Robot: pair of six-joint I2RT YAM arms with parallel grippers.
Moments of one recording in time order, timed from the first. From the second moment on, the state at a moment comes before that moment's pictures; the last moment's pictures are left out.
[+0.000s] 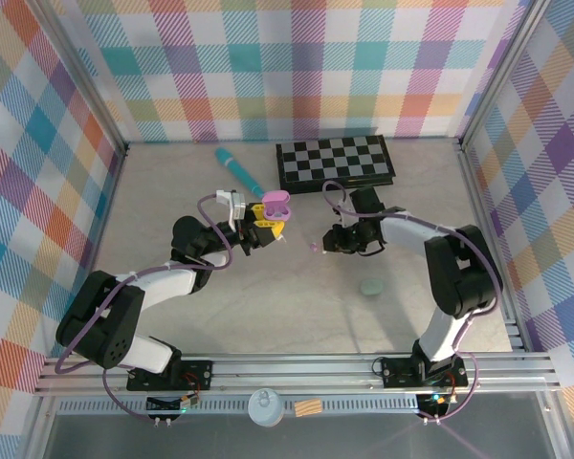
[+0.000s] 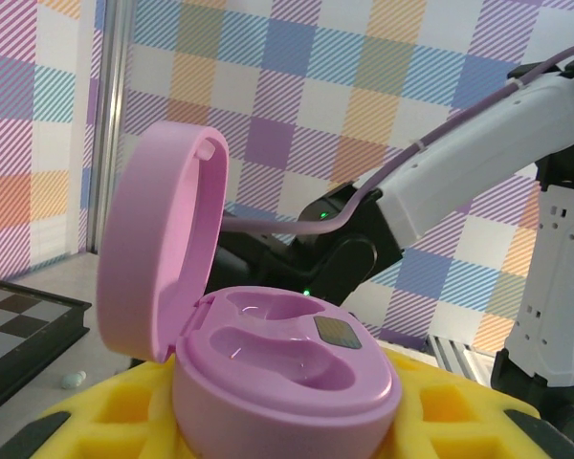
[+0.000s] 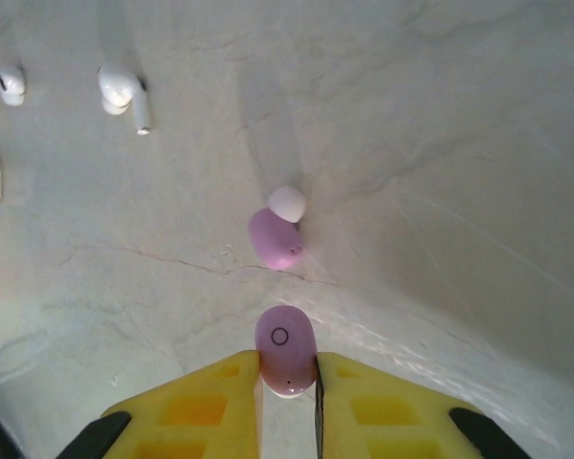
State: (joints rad) left arm -0.42 1.43 0.56 1.20 0.87 -0.44; right arm 0.39 1.72 1.01 -0.41 -0.48 0.34
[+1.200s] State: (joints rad) left arm -0.42 1.47 0.58 1.17 0.82 -0.36; right arm 0.58 1.49 1.03 -0.70 0.28 0.63
